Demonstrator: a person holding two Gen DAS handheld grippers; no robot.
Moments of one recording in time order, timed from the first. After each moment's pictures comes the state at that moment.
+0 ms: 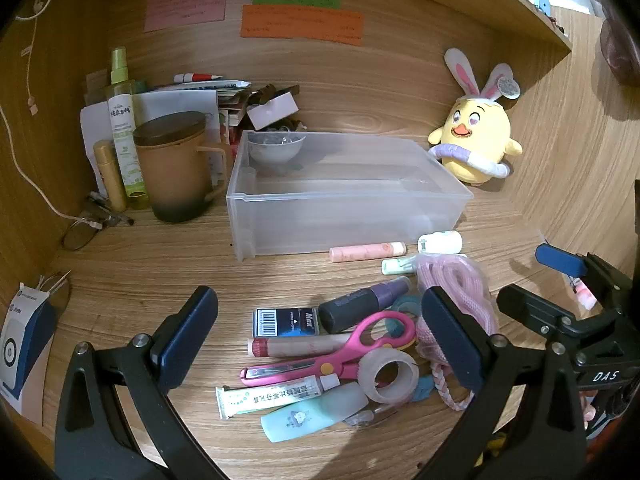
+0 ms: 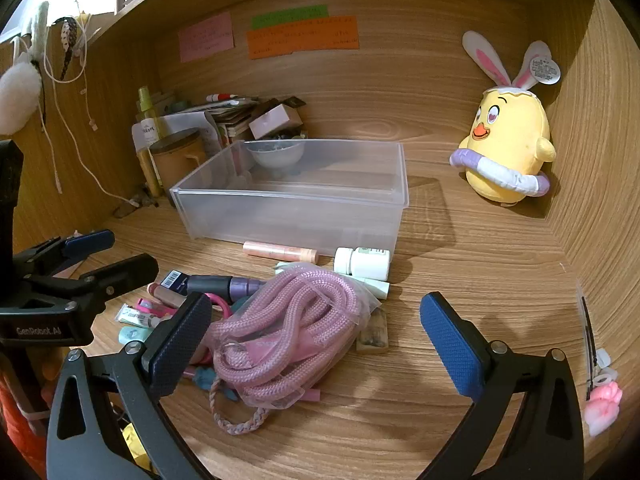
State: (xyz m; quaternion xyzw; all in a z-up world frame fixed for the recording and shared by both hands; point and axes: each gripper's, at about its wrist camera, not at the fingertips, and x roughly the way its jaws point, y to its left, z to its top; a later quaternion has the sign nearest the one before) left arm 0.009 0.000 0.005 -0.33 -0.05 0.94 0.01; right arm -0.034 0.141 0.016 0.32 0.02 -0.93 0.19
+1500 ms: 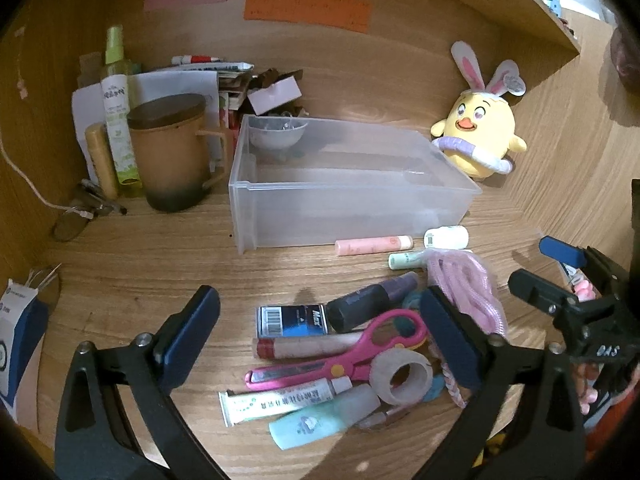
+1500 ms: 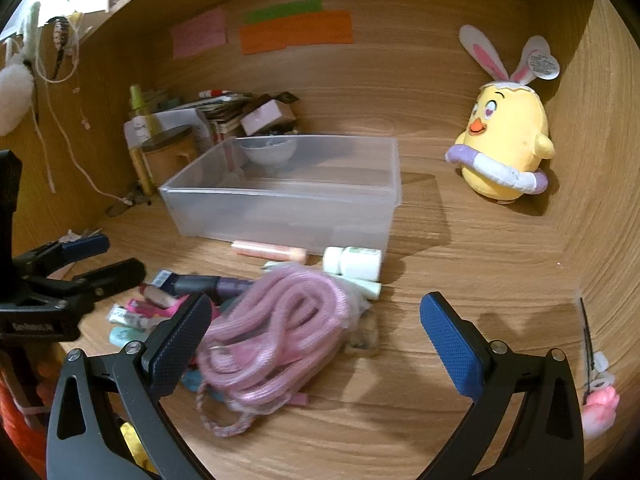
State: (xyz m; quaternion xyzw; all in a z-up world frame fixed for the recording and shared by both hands) left arm -0.007 -0.012 -0.003 -0.35 -0.06 0.93 0.02; right arm -0.049 0.147 0.013 0.33 0.03 -0.93 0.18
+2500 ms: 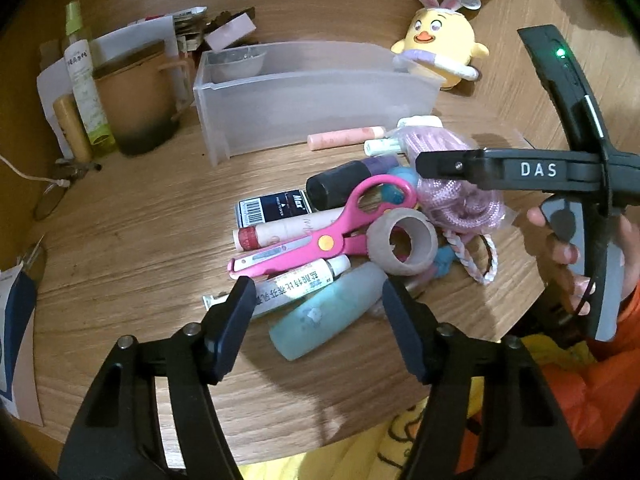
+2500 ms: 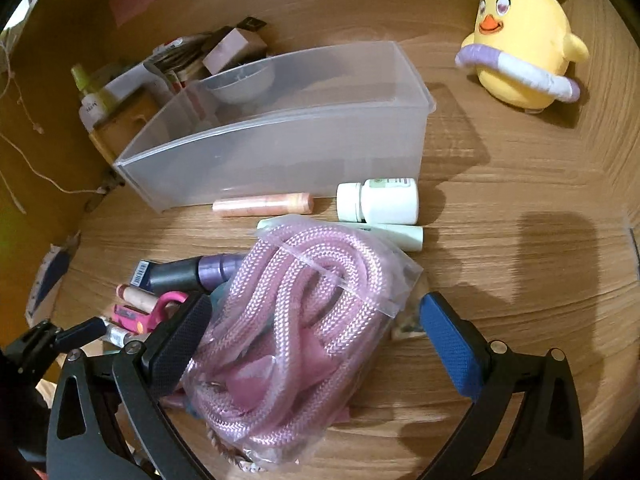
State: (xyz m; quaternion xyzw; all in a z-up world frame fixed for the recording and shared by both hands) left arm 0.036 -0.008 -0.045 -0.43 0.01 0.90 0.09; right arm -0.088 0.120 -0.030 0.46 -0.03 -0.88 0.15
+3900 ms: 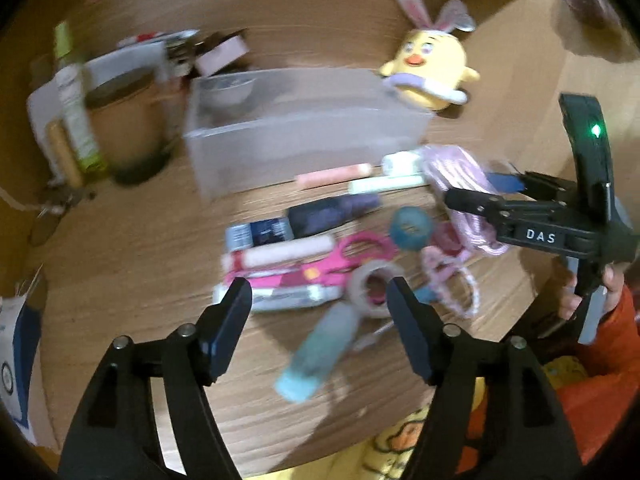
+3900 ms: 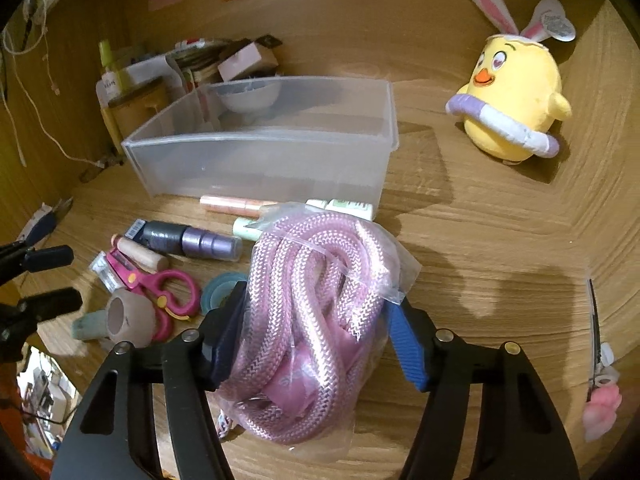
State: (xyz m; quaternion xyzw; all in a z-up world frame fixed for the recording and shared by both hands) left arm 0.020 0.002 -0.016 -0.42 -0.01 0.90 0.12; right arm -0.069 0.146 -0.009 0.40 0.04 -0.90 0.16
